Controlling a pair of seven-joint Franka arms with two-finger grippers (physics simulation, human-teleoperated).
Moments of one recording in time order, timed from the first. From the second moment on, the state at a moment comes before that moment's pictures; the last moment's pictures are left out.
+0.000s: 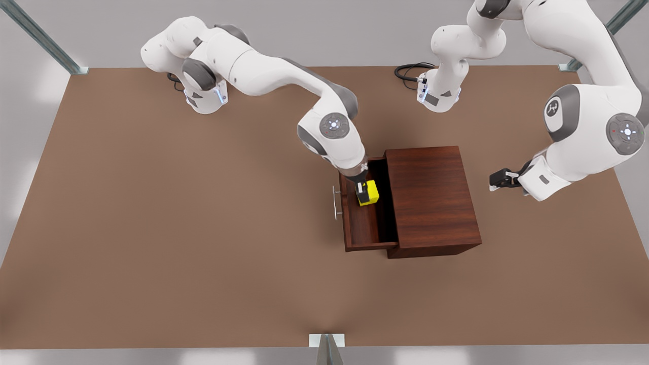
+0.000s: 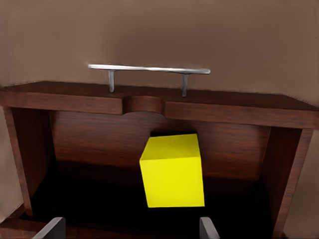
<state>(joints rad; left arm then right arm) -0.07 0.20 0.04 -1.44 -0.06 1.57 0.09 0.75 0.84 0.12 -0.88 0.06 2.01 2.29</state>
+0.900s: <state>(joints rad) -0.83 0.86 0.04 -1.02 0.11 1.91 -0.78 0.03 0.20 0.02 -1.67 -0.03 1.68 0.75</state>
